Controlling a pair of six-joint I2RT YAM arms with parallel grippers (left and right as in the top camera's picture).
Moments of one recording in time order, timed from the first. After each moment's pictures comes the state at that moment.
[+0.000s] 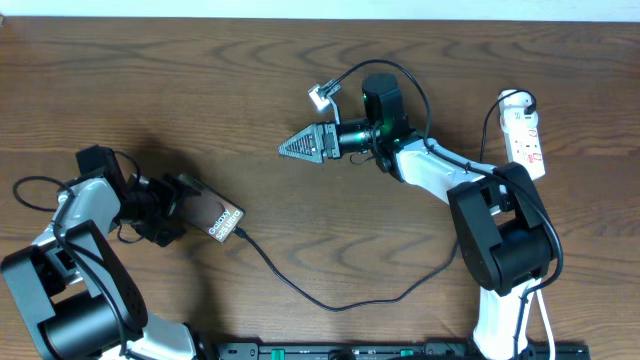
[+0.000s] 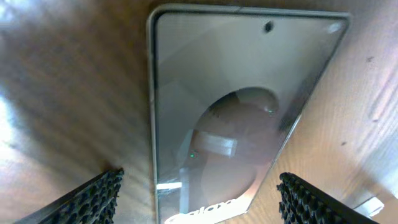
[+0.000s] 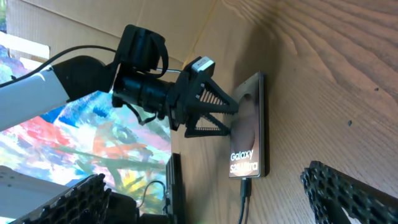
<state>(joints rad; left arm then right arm) 0.45 1.73 0.90 -0.73 0.49 -0.59 0.44 2.07 1.24 0.37 -1.20 0.66</state>
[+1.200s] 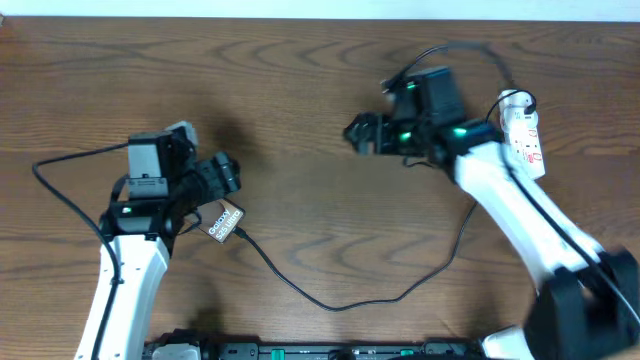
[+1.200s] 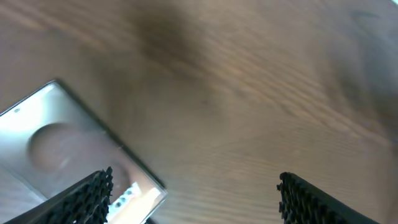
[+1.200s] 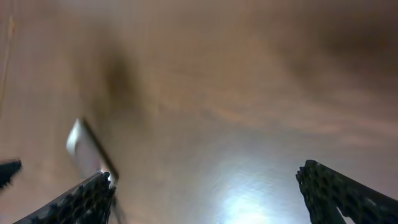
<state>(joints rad) 0.01 1.18 0.83 -0.55 0.26 -0.38 0.32 1.61 1.25 -0.51 -0.35 0.40</state>
